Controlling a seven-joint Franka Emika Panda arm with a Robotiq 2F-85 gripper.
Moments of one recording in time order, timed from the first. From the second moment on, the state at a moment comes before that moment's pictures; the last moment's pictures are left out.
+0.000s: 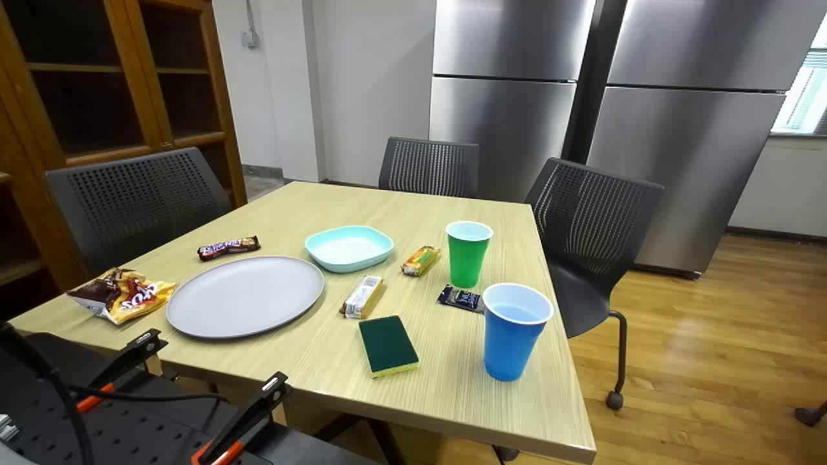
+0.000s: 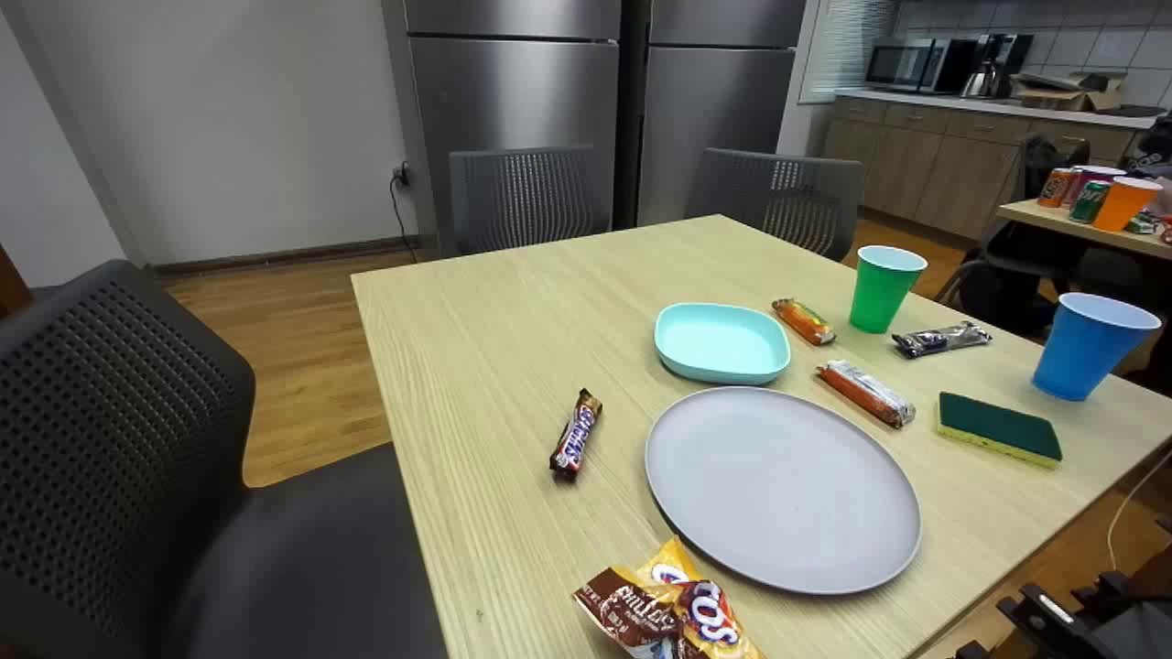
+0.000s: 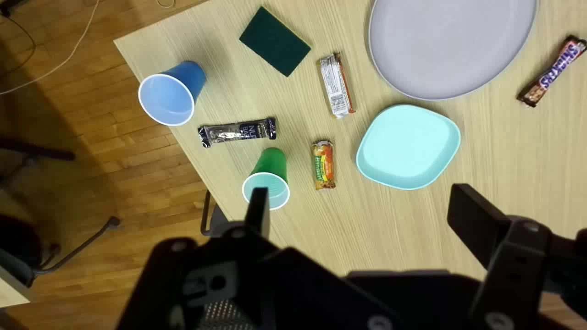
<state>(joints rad) -0.11 -0.84 0.00 -2.49 -0.13 1.89 0.08</state>
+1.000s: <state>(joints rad) -0.07 -0.73 0.07 -2.55 -0.05 2.04 0.24</state>
